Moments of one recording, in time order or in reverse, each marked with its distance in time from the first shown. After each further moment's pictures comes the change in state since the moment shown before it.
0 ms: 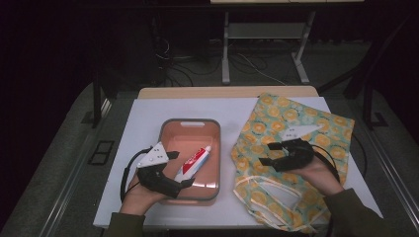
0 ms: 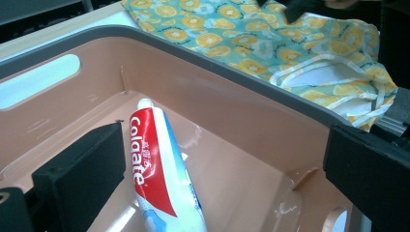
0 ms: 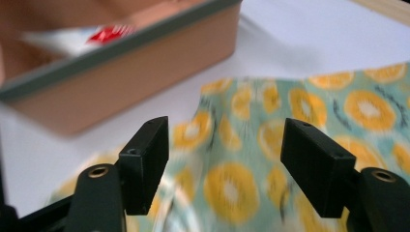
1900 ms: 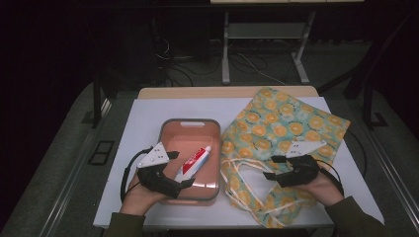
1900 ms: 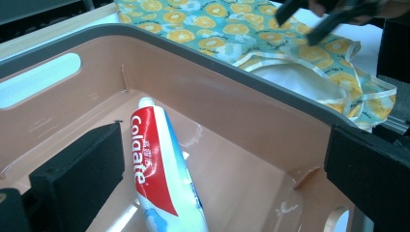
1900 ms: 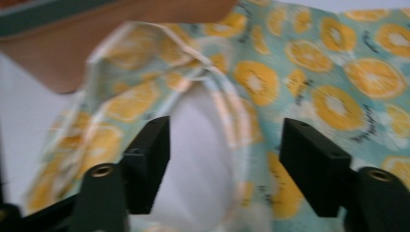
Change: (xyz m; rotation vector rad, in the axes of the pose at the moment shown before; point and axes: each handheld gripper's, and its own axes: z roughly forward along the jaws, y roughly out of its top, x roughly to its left) left arm -0.001 0.000 0.001 0.004 0.006 0.002; right arm 0.017 -0.030 0.000 -0.004 0.016 -0.035
